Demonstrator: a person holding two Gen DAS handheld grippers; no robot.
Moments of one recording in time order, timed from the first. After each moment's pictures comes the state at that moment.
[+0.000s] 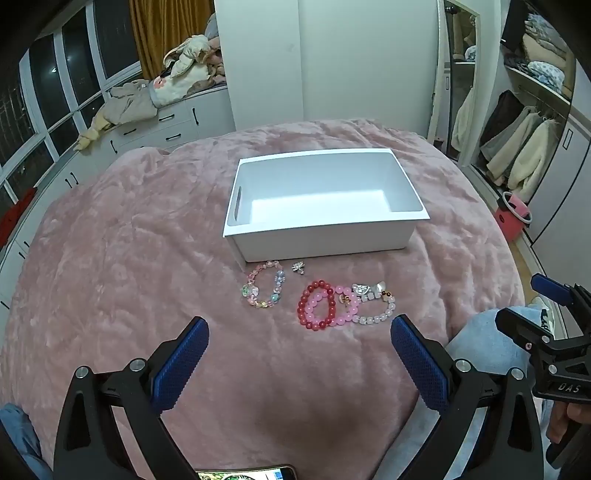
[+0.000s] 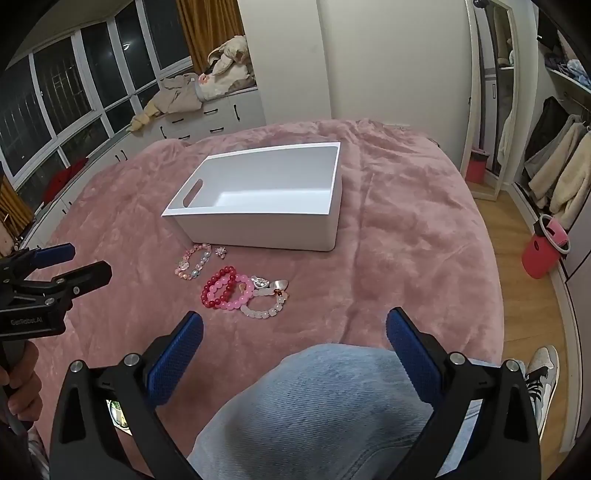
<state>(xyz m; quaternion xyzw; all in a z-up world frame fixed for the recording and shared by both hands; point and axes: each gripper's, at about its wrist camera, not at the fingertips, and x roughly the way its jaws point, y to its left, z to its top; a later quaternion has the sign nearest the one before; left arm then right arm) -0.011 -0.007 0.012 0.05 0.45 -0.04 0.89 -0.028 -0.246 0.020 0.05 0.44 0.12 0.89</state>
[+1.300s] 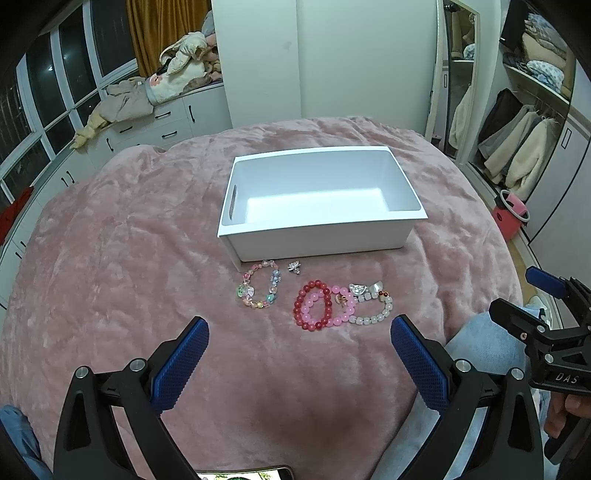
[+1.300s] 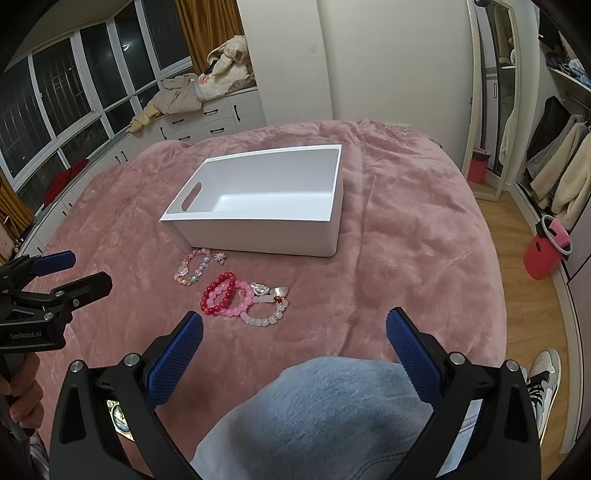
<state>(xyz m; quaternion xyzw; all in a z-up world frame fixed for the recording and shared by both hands) -0.006 -0.008 0.012 0.04 0.46 -0.04 0.89 -0.021 -0.245 0.021 0.05 0.44 0.12 0.89</state>
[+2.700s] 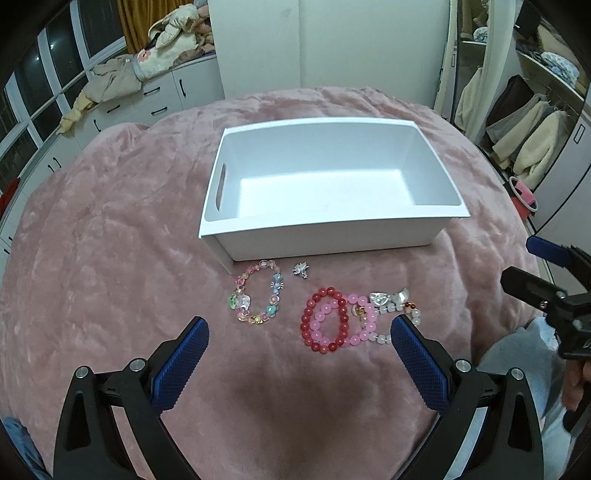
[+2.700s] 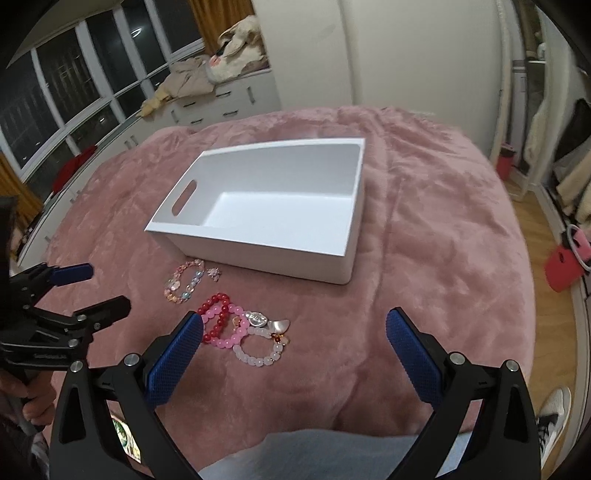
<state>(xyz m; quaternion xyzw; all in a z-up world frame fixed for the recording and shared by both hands) 0.075 -0.001 -0.043 0.04 0.51 -0.05 0.86 0.074 -0.239 -0.014 0.04 0.48 0.18 0.85</state>
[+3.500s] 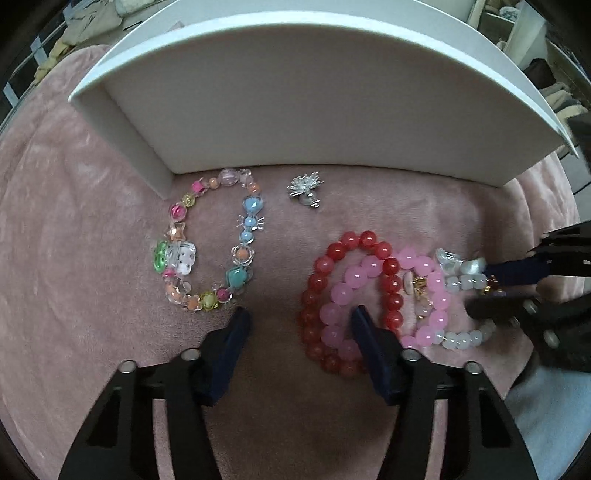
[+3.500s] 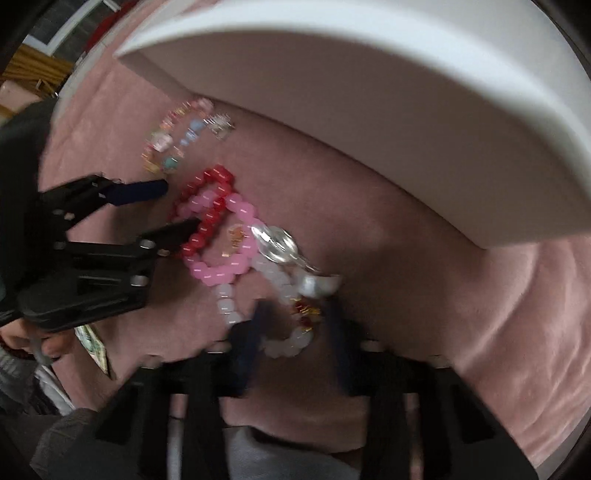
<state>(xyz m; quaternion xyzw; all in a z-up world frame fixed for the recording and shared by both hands) 0.130 -0.003 -0.184 0.01 0.61 -0.07 0.79 0.131 -0.154 -0.148 -0.08 0.67 0.32 0.66</state>
